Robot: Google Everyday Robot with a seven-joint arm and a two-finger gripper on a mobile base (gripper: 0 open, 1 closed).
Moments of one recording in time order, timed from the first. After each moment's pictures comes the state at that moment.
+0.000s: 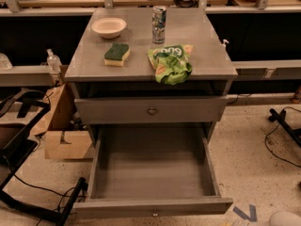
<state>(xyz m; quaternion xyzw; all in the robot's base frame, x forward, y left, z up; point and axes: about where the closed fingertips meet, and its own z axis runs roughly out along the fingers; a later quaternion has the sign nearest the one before) 0.305 -0.226 0.415 -0.45 0.83 0.24 0.23</state>
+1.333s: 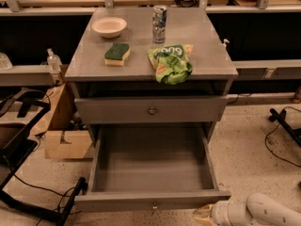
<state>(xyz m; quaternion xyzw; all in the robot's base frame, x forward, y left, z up) 0.397 -0.204 0.332 -0.45 0.80 0.28 0.28</state>
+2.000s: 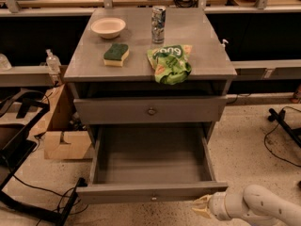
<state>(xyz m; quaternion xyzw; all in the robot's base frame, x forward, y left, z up) 0.426 -0.198 0.345 -0.47 0.79 0.26 0.30</state>
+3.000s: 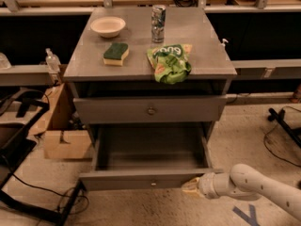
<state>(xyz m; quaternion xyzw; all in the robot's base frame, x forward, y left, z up) 0.504 -0.171 0.360 -0.49 0.77 0.26 0.32</state>
